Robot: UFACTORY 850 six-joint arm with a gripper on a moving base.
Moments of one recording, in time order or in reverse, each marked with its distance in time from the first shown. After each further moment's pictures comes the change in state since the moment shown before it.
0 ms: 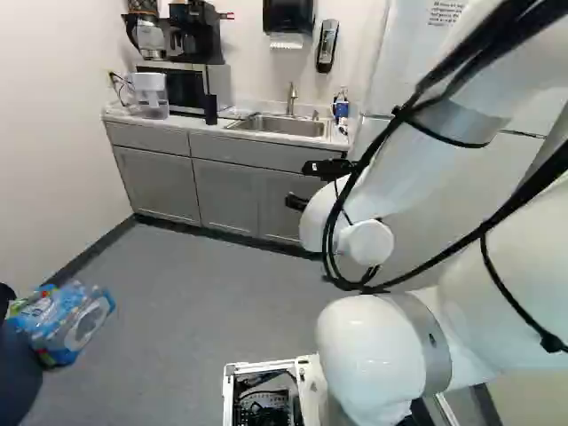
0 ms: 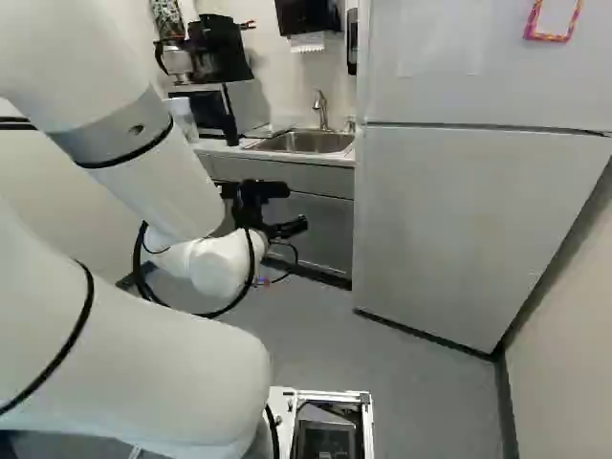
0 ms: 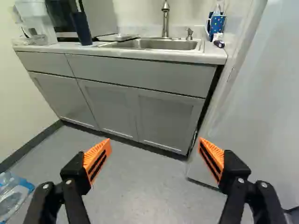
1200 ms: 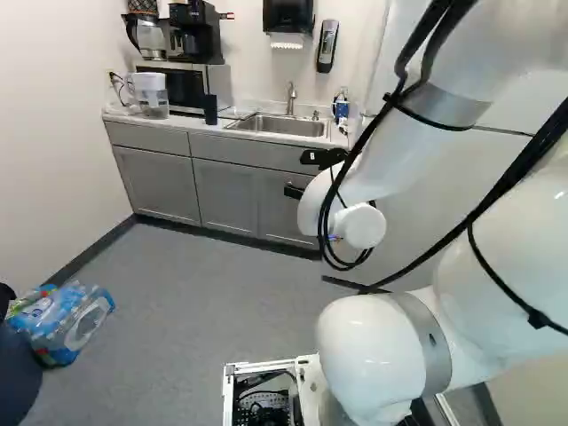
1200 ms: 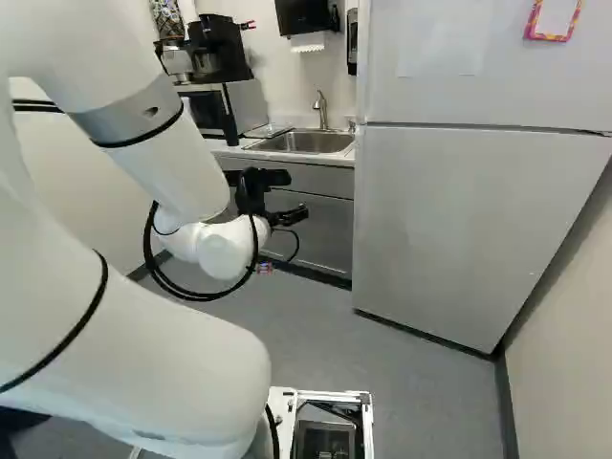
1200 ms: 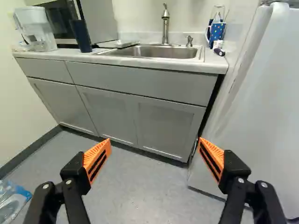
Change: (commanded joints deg) arm 0.0 -3.6 -5.7 0.0 0.0 0.0
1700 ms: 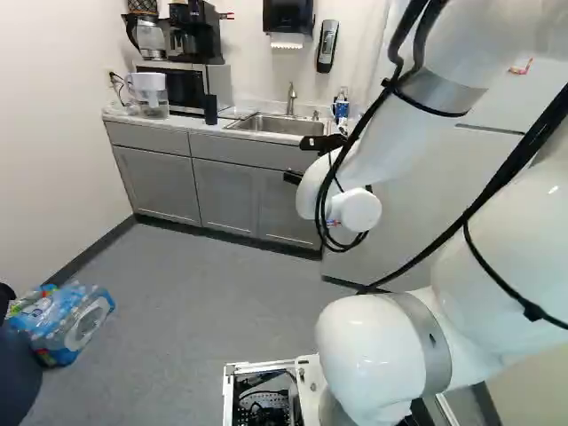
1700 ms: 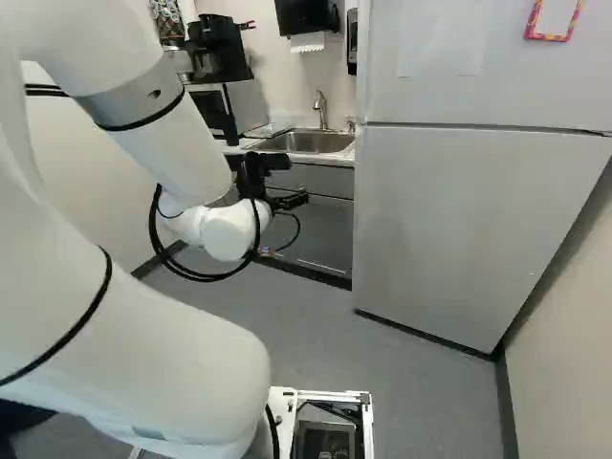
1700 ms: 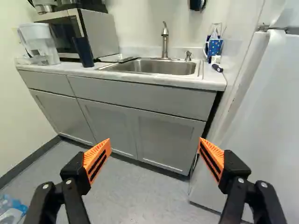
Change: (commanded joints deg) arm 0.0 -1.1 -4.6 0.0 0.0 0.0
